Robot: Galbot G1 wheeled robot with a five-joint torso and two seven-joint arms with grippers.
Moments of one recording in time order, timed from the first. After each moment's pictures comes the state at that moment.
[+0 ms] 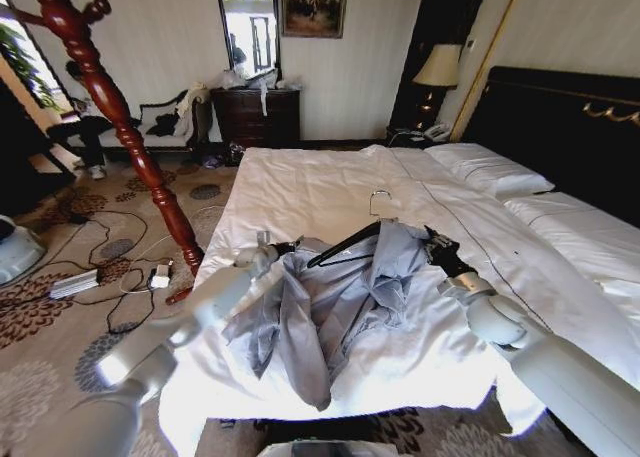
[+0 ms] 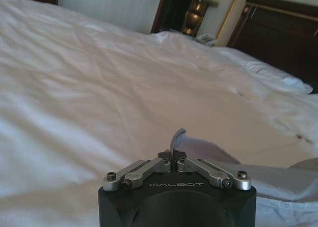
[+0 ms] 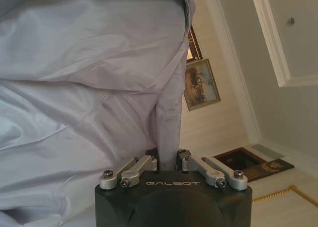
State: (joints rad) left arm 0.27 -1.14 0.37 -1.06 -1.12 0.27 0.09; right arm -1.16 0.57 0.38 1.86 -0.27 -0.18 0.17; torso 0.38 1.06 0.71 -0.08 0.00
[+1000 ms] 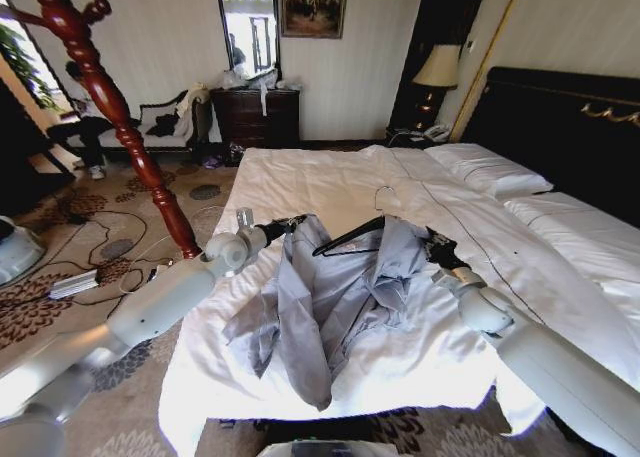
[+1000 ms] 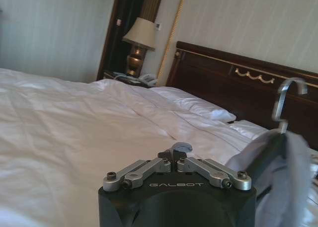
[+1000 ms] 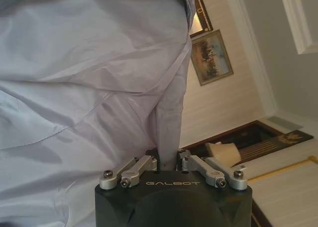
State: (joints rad) left arm 0.24 -0.85 0.41 -1.66 -1.32 0.27 -0.03; right arm -0.98 0.59 0.18 1.75 -0.17 -0.28 0.18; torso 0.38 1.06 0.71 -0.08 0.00
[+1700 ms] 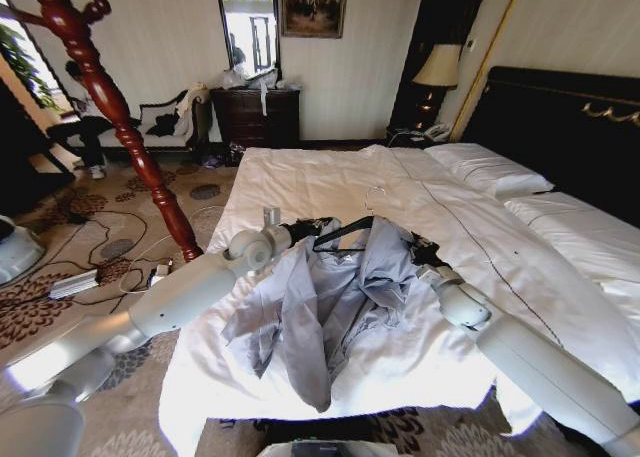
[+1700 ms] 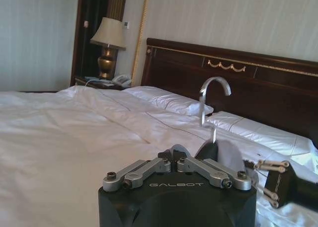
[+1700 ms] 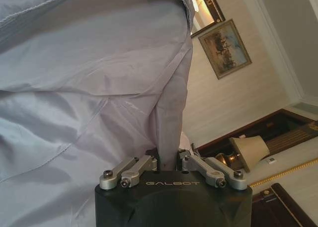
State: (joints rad) left arm 0.10 -0.99 0.55 -1.63 -1.26 0.28 -0.08; right arm -0.84 0.62 0.03 1.73 -0.07 -0.33 0.18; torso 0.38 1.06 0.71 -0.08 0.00
